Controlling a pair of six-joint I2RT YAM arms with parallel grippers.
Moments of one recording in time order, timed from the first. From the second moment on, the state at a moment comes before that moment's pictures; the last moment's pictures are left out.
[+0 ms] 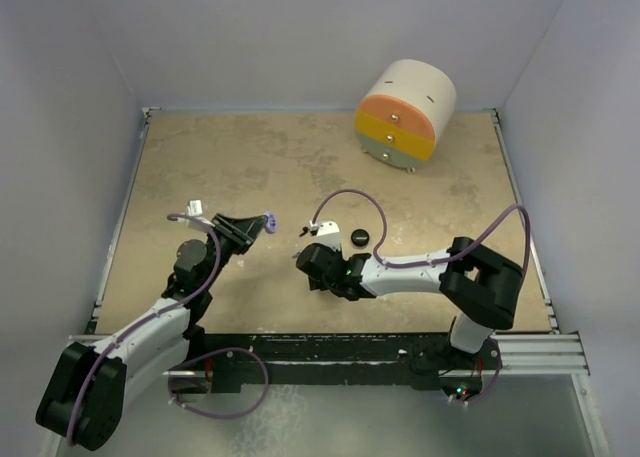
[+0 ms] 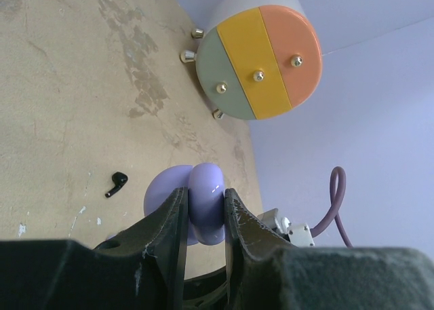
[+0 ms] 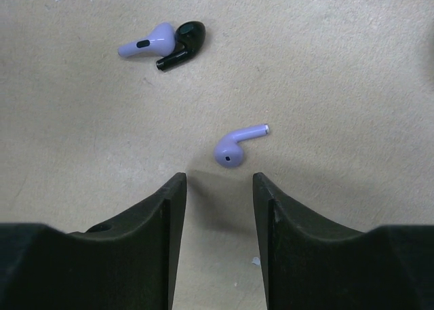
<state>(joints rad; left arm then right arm) -0.37 0.86 0.12 0.72 0.05 -1.12 1.15 1.69 0.88 -0.18 0.49 0.78</state>
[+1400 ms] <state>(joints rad) -0.37 0.85 0.12 0.71 0.05 -1.12 1.11 1.72 0.89 -0.12 0.51 0.78</state>
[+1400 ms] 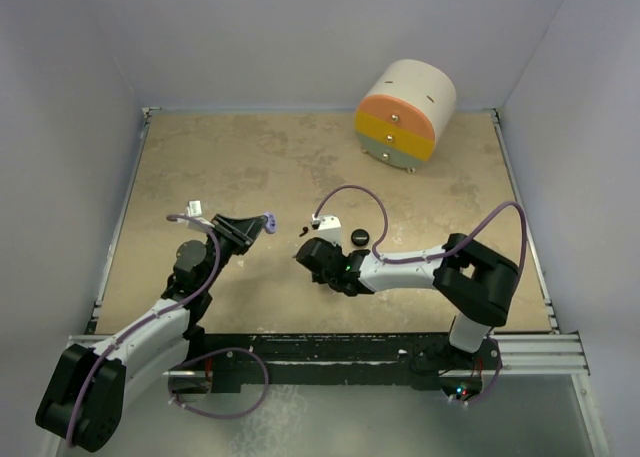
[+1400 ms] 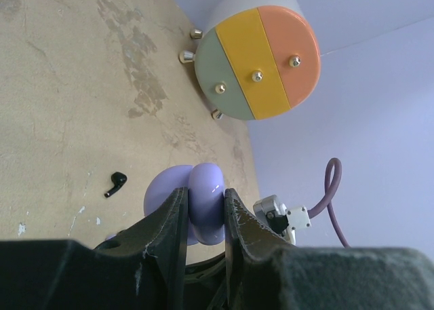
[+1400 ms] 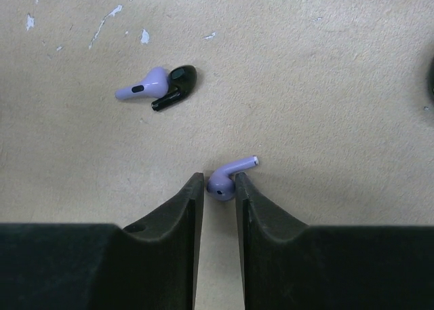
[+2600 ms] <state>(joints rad) -0.33 1.06 0.32 0.78 0.34 -1.14 0.58 1.35 0.95 0.11 -0.30 0.53</state>
